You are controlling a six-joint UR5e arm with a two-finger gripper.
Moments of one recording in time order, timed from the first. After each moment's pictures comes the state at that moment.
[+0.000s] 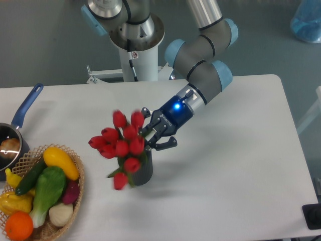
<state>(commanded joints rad) 2.69 -1.90 -2.01 -0.81 0.20 1.50</state>
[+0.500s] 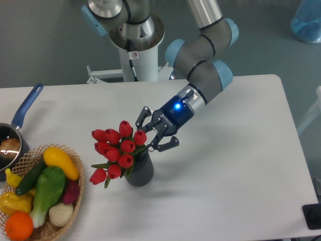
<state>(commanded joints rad) 2.70 -1.90 -2.02 -0.81 0.24 1.52</state>
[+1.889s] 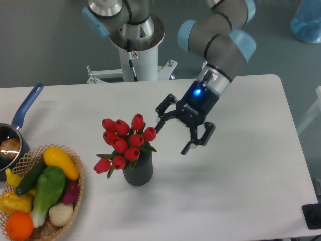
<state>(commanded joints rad) 2.76 -1.73 -1.79 -0.82 0.78 1.29</state>
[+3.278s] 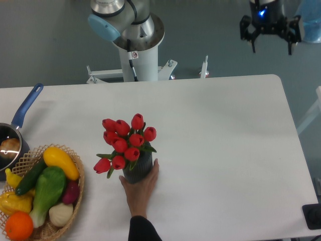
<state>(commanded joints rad) 3.02 -1.48 -1.74 -1.08 1.60 1.62</state>
